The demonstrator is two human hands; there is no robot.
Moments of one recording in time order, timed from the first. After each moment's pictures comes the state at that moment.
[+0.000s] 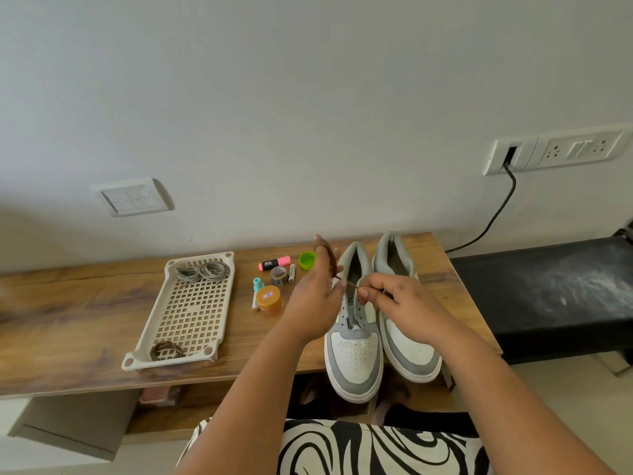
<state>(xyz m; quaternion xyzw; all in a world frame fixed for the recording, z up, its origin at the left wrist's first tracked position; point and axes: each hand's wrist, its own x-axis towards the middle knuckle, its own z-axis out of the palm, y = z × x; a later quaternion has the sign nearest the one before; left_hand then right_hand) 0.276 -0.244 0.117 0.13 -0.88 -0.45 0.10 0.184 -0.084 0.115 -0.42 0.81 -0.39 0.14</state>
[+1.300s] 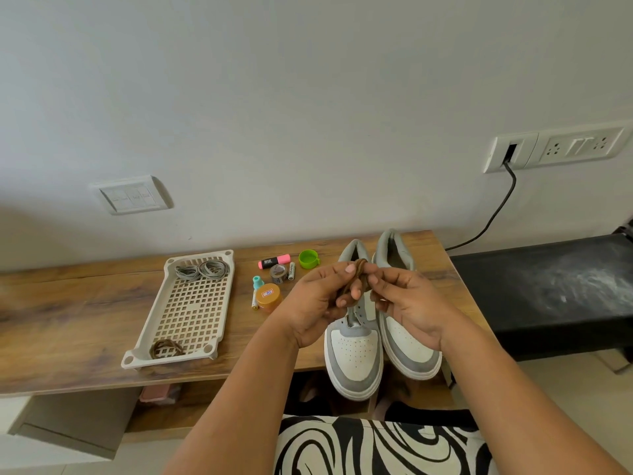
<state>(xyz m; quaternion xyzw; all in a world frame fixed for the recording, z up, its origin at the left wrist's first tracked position) 0.278 -0.237 0.129 0.06 -0.56 -0.83 -0.02 0.187 -0.088 0.110 -0.18 0.56 -0.72 0.37</state>
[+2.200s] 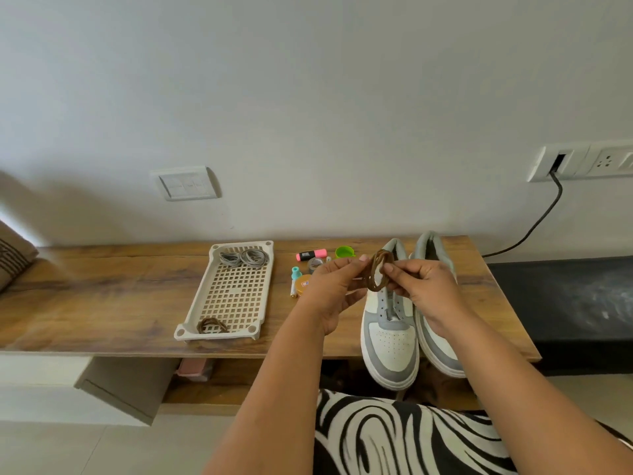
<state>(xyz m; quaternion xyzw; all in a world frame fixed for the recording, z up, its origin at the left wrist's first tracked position) 0.310 -0.262 0.133 0.25 -0.54 -0.80 0.10 0.207 -0.130 0.112 -0.22 0.70 -0.65 0.19</state>
